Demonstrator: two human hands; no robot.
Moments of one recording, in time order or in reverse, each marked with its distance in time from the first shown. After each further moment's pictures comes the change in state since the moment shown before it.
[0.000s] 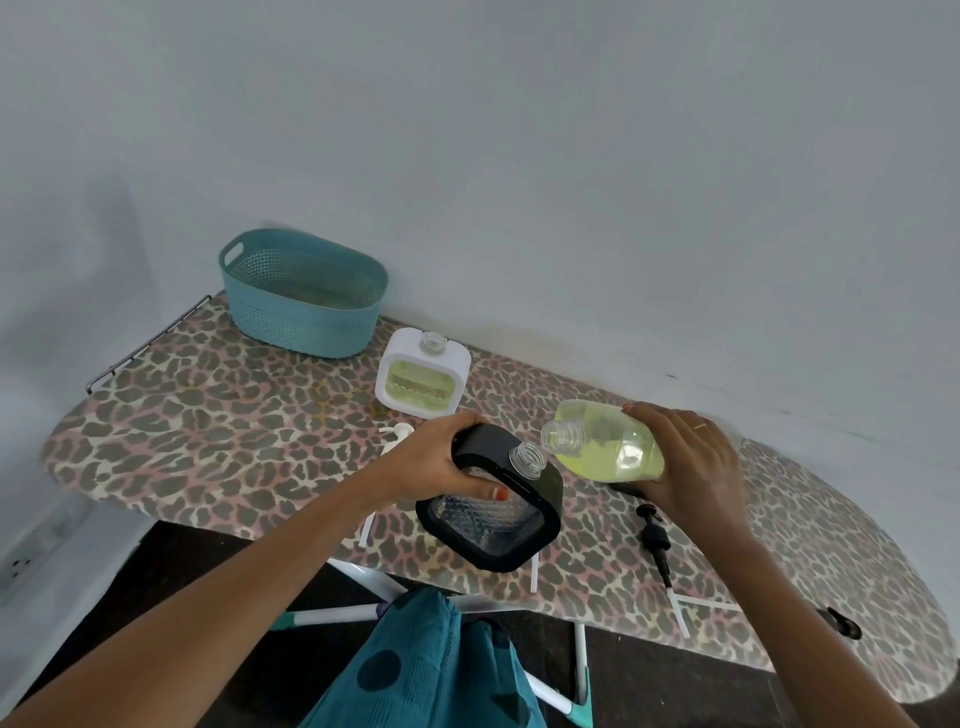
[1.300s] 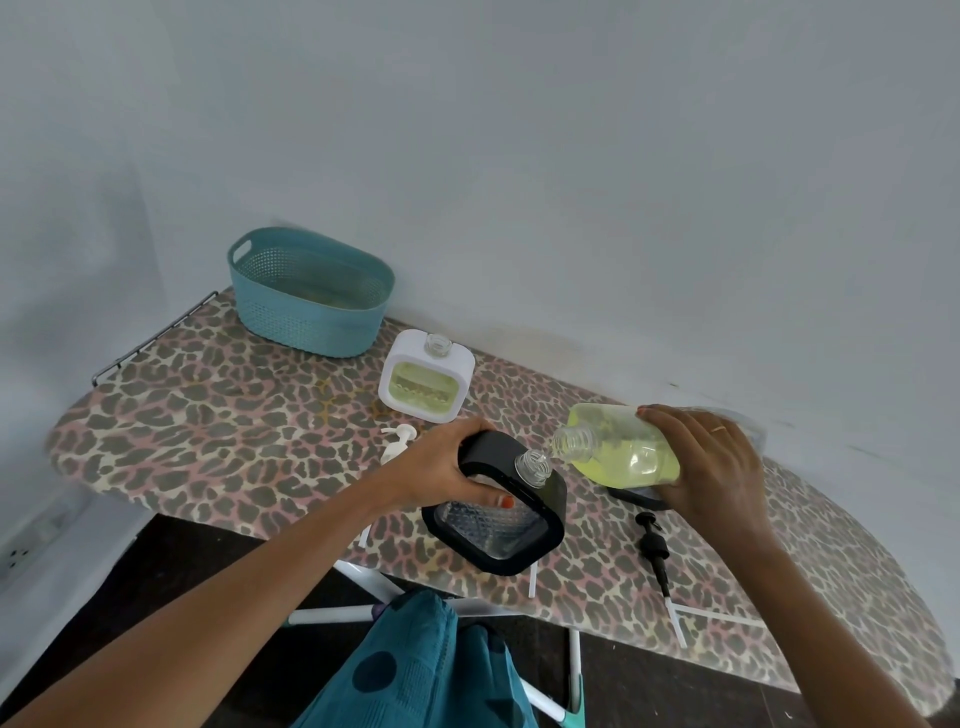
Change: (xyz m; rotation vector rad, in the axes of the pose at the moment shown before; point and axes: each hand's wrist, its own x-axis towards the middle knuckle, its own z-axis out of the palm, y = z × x) left_hand 0.001 -0.005 0.004 0.003 -0.013 0.002; right_hand 0.002 0.014 -0.006 -0.054 -0.016 -0.076
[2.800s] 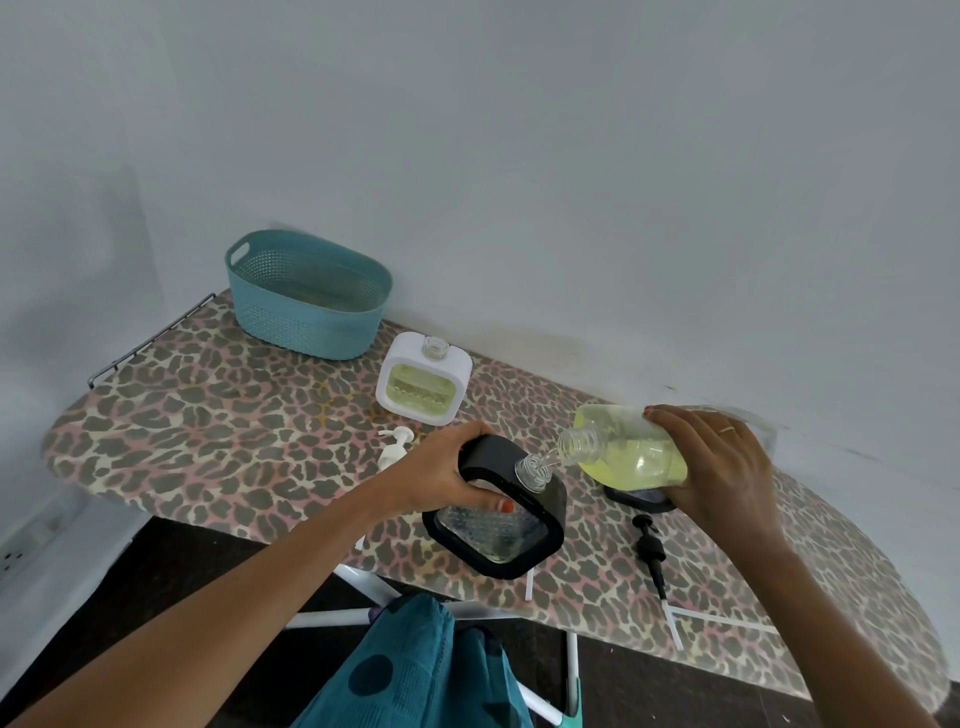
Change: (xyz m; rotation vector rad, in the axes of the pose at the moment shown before) left_hand 0.000 0.005 0.004 -0.010 0.000 0.049; right_hand 0.004 0.001 -0.013 -0.044 -0.017 0.017
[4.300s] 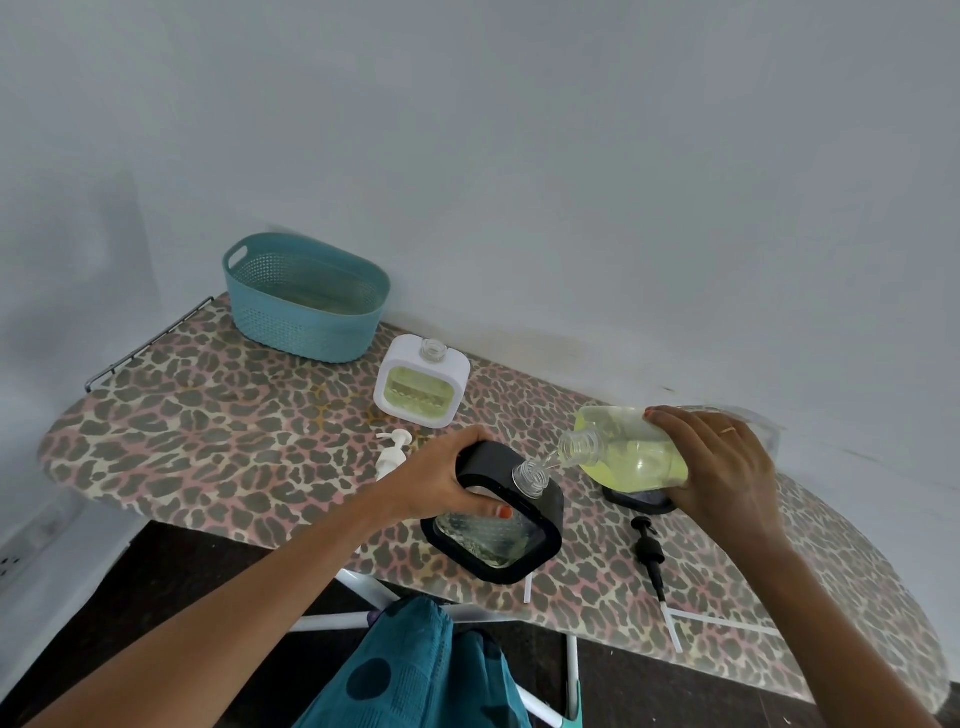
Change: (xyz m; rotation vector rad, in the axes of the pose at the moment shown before) left_hand 0.002 -0.012 0.005 -0.038 0.015 0.022; right_hand -0.001 0.005 0.002 -0.019 0.024 -0.035
